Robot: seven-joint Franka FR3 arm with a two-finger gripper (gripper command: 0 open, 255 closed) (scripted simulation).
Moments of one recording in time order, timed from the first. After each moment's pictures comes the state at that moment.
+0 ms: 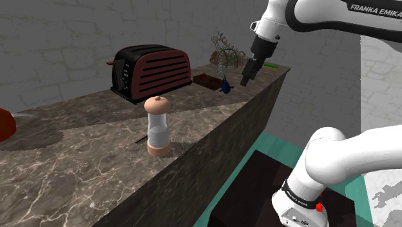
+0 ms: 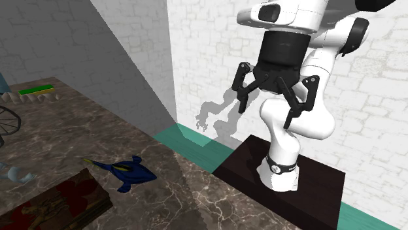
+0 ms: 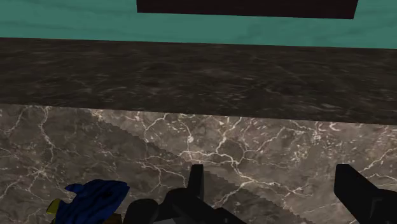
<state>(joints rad) -0.02 -0.83 0.02 -2.31 -0.01 1.67 -0.08</state>
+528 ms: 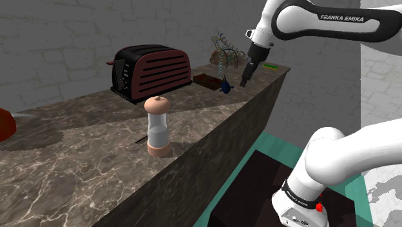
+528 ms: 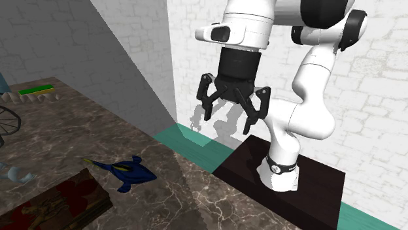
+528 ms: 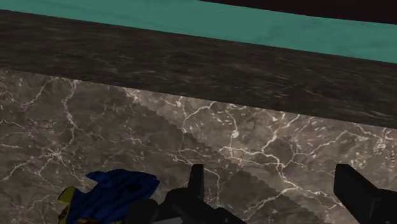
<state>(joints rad) -0.02 -0.73 -0.12 -2.33 -0.09 1.78 -0.28</state>
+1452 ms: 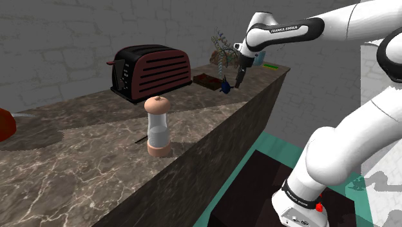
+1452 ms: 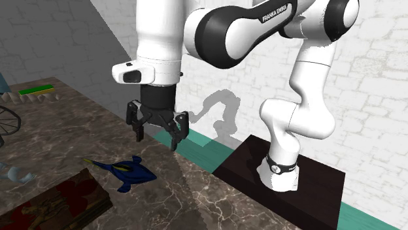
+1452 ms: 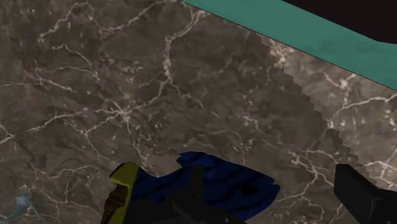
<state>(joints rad) 0.01 -0.34 -0.40 -2.17 -0.13 2.02 -0.76</state>
